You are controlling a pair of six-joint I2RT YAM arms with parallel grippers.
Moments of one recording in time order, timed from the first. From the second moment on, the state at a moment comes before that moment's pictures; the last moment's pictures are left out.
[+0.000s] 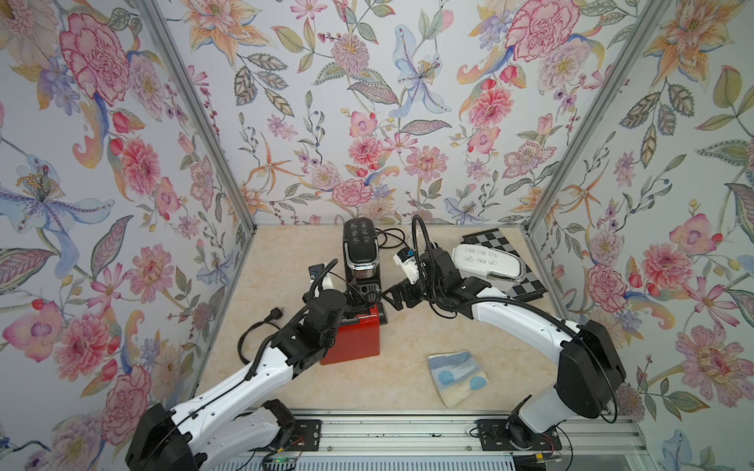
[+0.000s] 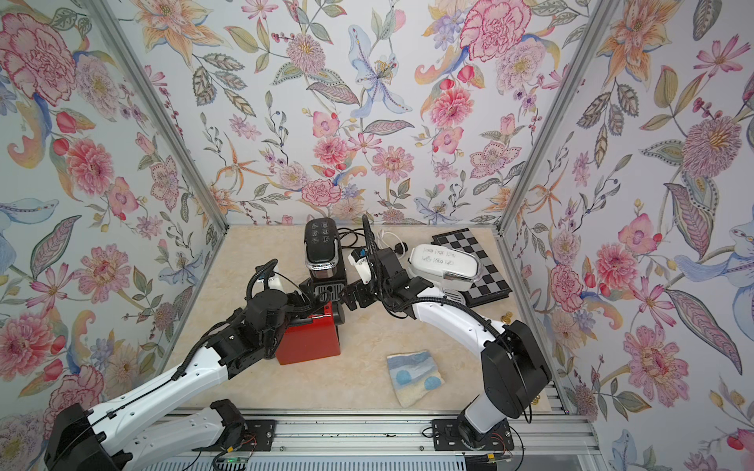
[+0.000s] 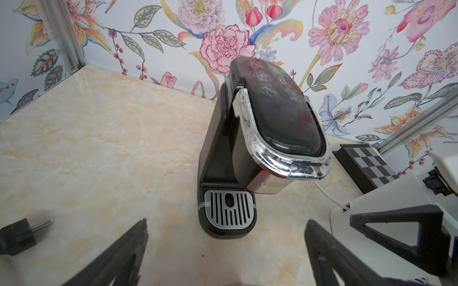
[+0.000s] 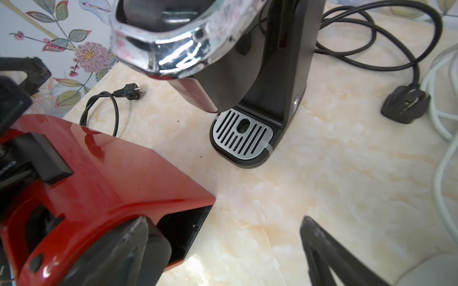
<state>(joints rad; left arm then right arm) -0.74 1.05 0.71 -0.08 -0.61 -0.56 0.69 1.57 1.18 -0.29 -0.20 0.16</state>
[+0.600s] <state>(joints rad) -0.85 1.19 0.79 -0.06 -0.80 -0.63 0.65 1.48 1.15 -0.29 -0.12 0.17</state>
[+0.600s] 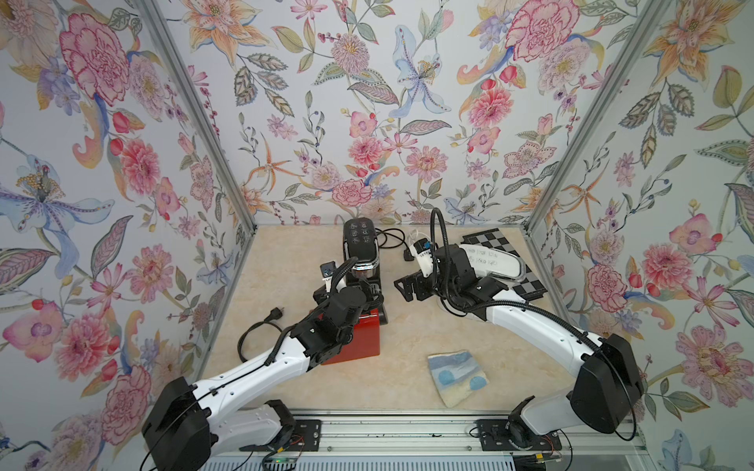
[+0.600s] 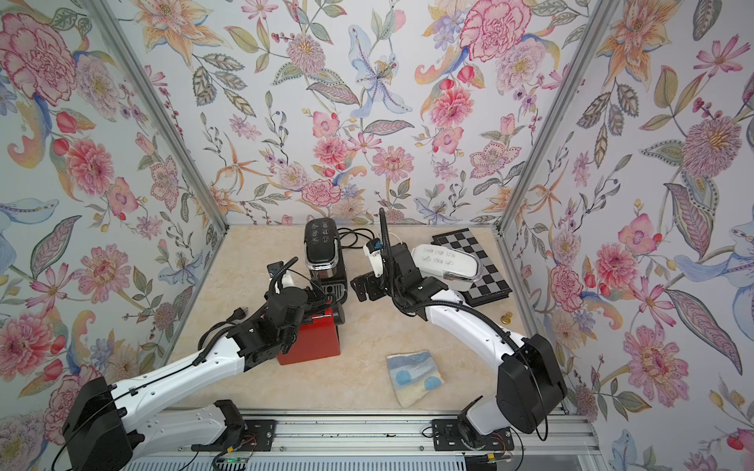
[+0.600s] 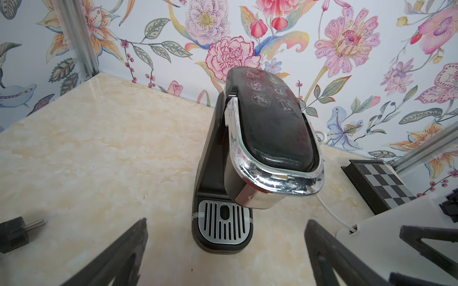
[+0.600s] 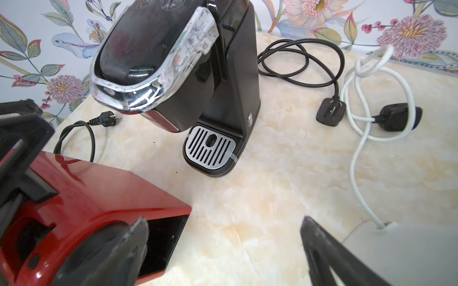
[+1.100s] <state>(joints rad) -0.97 1.31 0.87 -0.19 -1.00 -0.65 0.60 1.44 1.12 -0.29 -0.11 0.17</state>
